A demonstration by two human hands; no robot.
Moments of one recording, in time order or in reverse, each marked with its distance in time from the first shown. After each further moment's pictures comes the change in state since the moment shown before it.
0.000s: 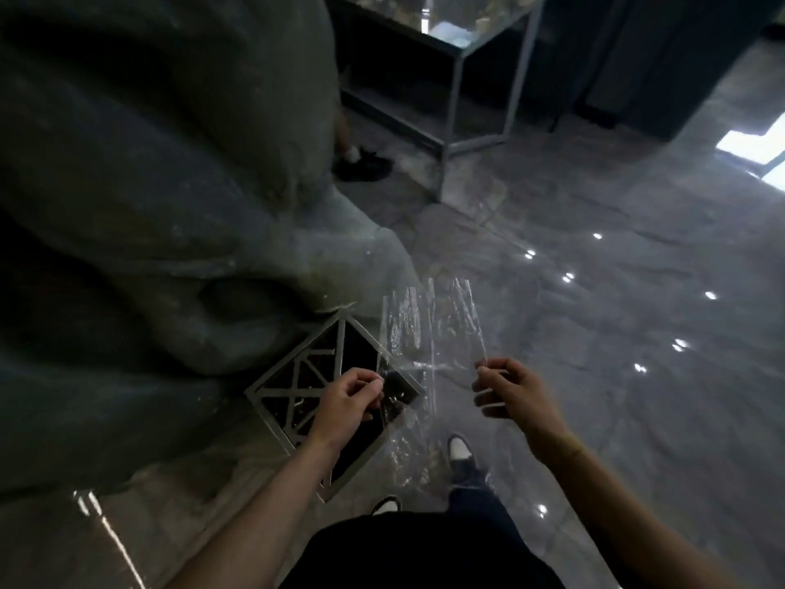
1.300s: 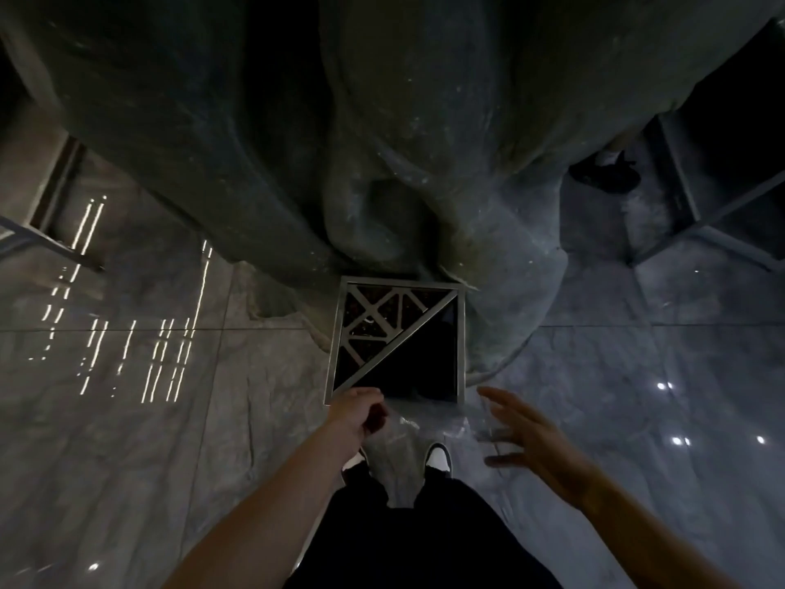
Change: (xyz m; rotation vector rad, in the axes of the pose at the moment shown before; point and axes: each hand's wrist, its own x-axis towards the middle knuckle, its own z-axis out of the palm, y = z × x) left_hand -0.027 -0.077 0.045 -0.955 0.709 -0.641; right_hand 0.090 -0.047 0.020 -0.530 -0.882 0.250
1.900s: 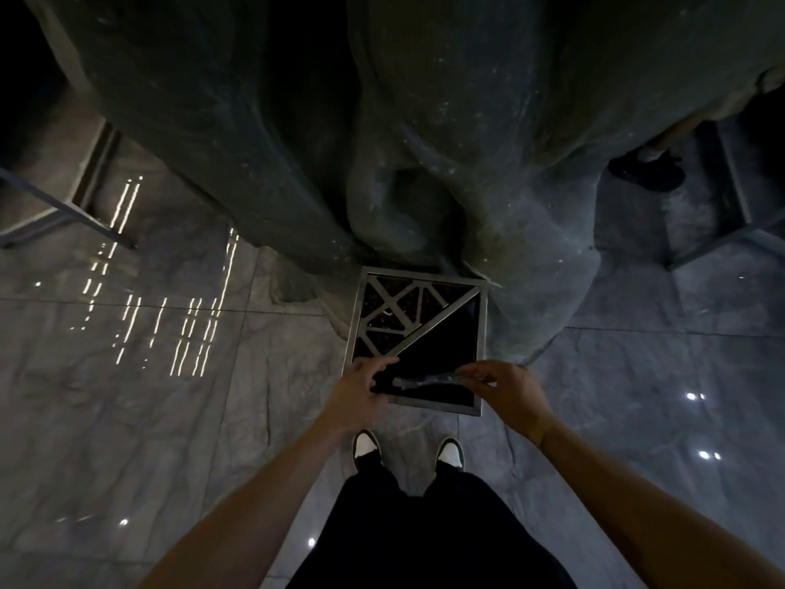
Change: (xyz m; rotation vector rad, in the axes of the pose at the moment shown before) left_hand 0.005 0.010 -0.031 0.838 -0.145 0.659; right_hand 0.090 -0.012 0.013 -0.913 0.198 -0.392
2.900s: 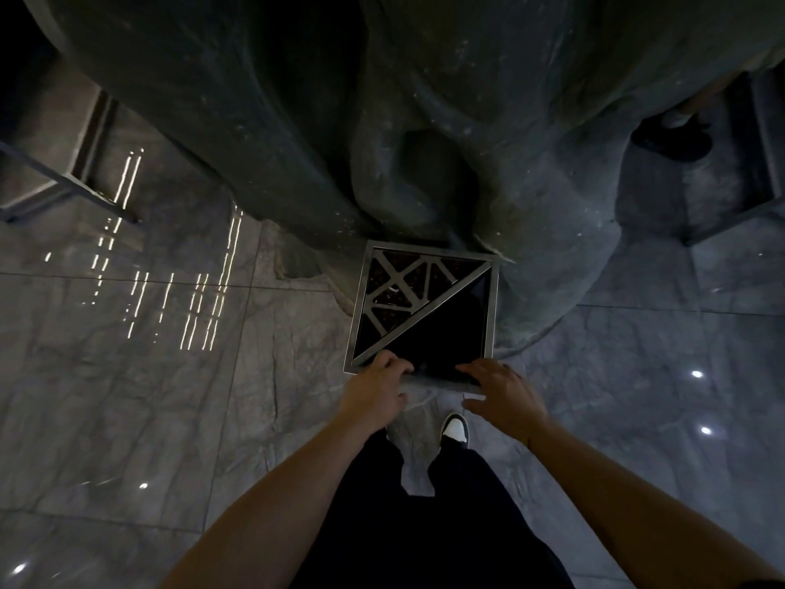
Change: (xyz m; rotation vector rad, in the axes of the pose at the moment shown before) left_hand 0.003 -0.020 0.039 0.533 -0.027 0.033; right_hand -0.001 0.032 0.048 -0.343 -0.222 -0.021
